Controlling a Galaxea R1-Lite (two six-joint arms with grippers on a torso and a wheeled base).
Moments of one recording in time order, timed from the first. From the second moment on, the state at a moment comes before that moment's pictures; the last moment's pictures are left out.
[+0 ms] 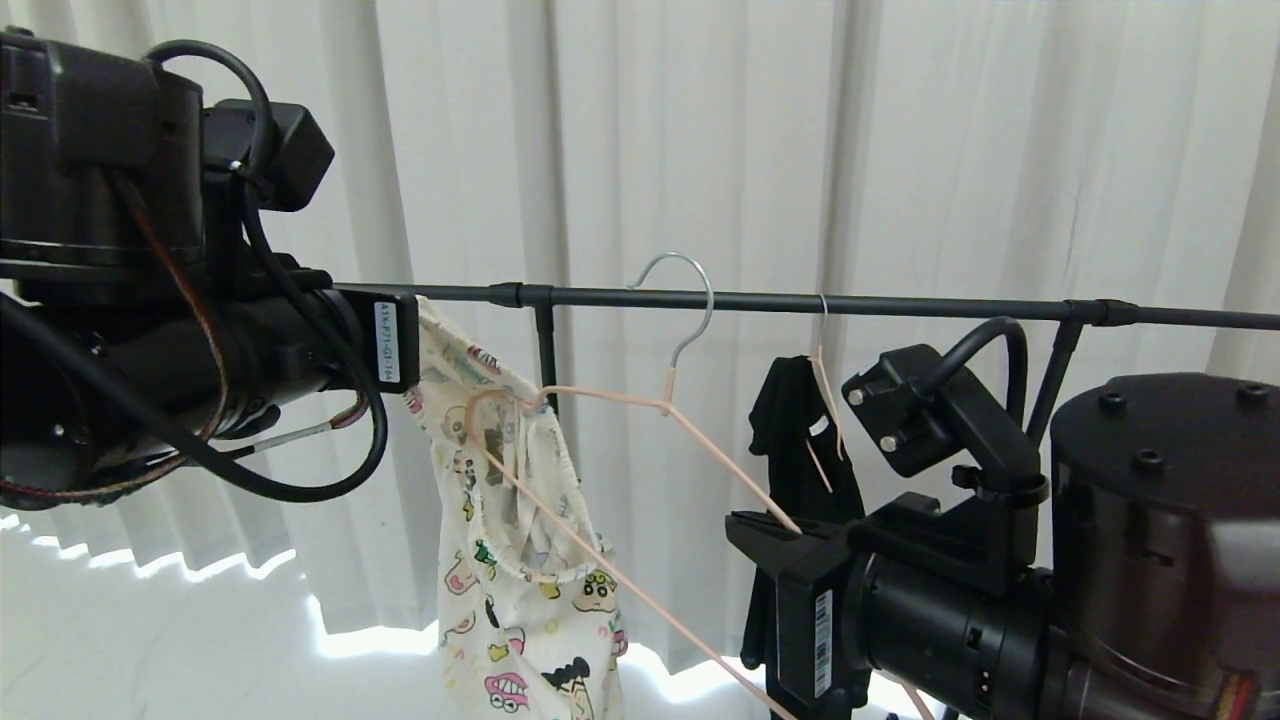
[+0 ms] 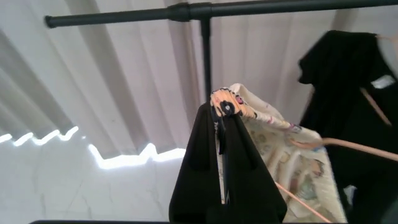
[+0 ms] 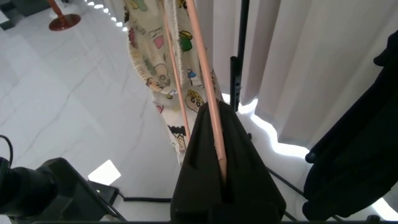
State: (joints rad) left arm -0.54 1.40 -1.10 0.05 0.51 -0.02; right arm 1.19 1.54 -0.85 -0.38 -0.35 0.39
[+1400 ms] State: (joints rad) left arm -0.83 1.39 -1.13 0.08 0.40 -0.12; right arm 1.20 1.77 -1.03 -0.40 -0.42 0.38
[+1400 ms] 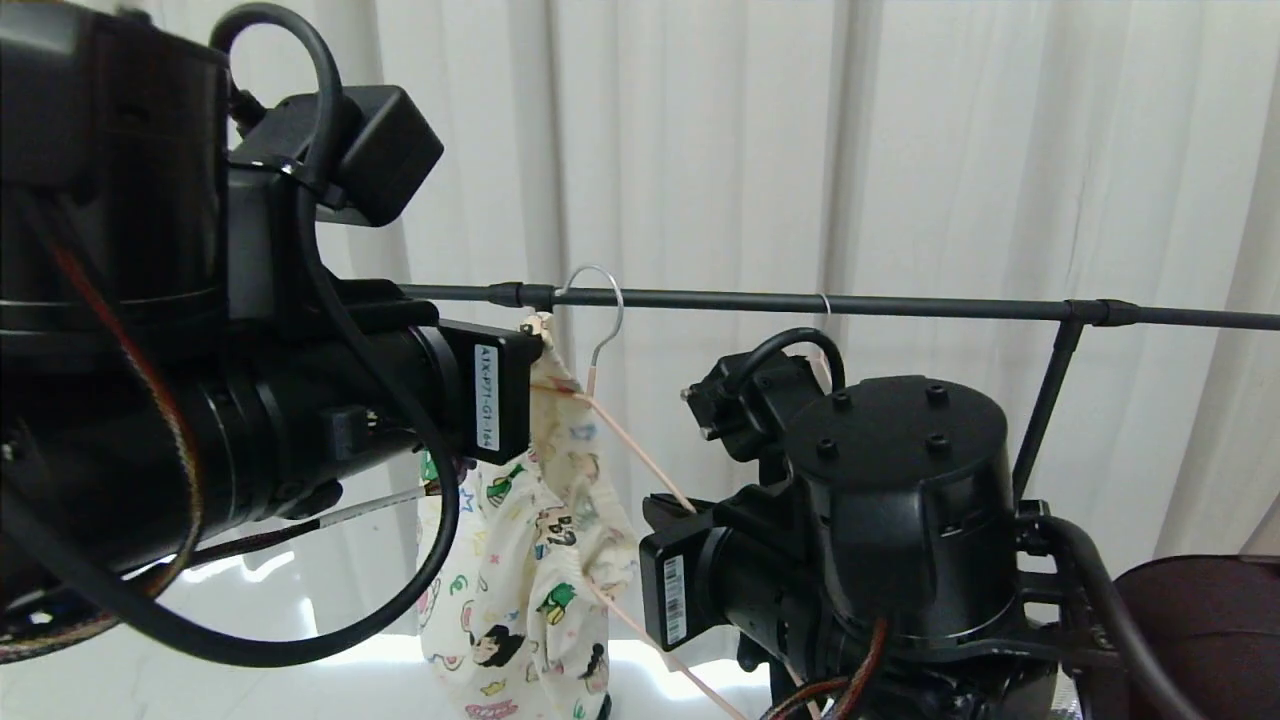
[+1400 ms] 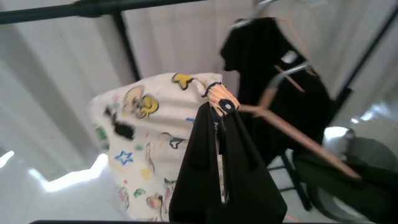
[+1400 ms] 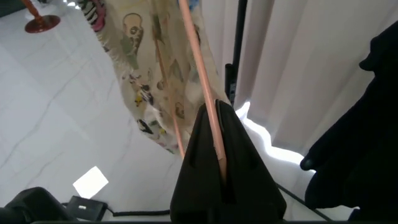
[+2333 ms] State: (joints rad) left arm -0.75 1.31 -1.05 0.08 0.33 0.00; right arm 1.21 1.78 -1.03 -0.49 -0.48 0.38
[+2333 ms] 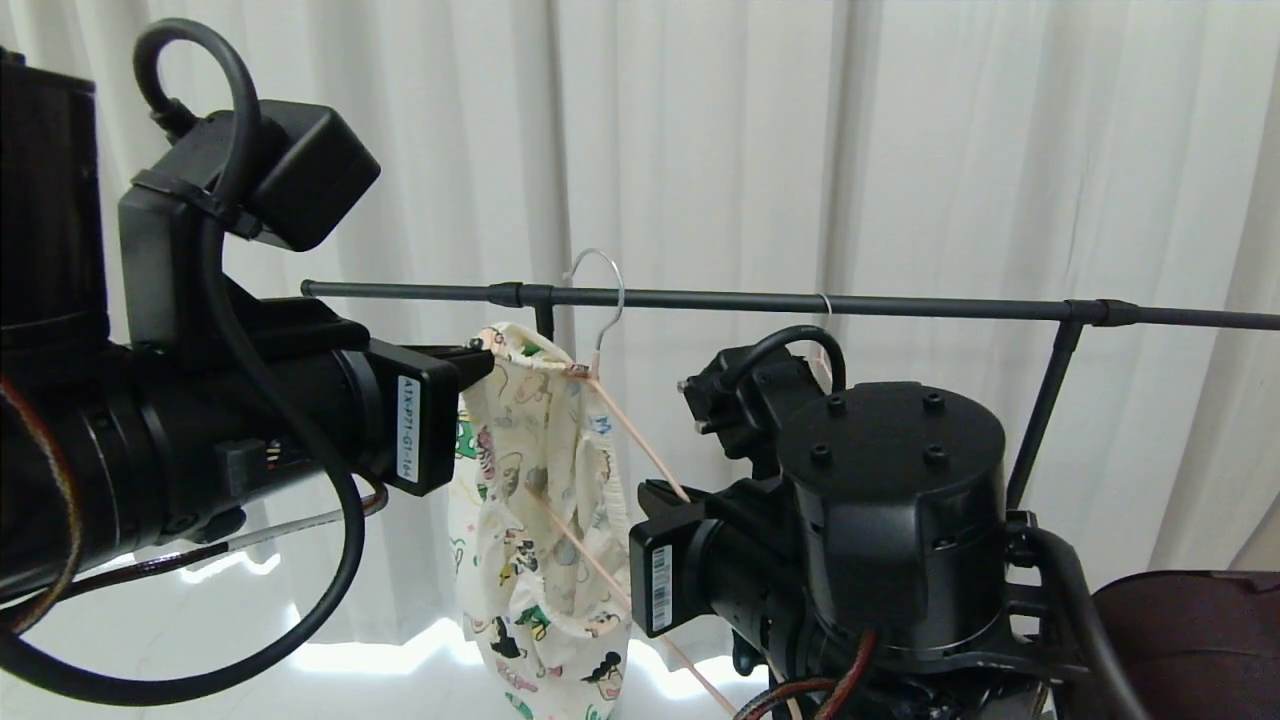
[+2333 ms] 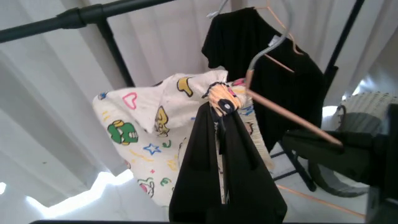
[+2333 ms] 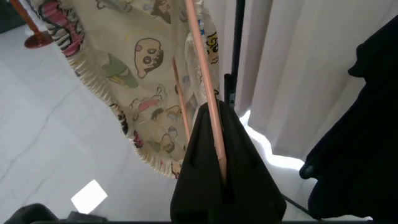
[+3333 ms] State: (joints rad) left arm -0.67 1.21 -0.87 0.05 0.32 0.07; right arm 1.12 1.73 -0.98 -0.58 -0.52 0.30
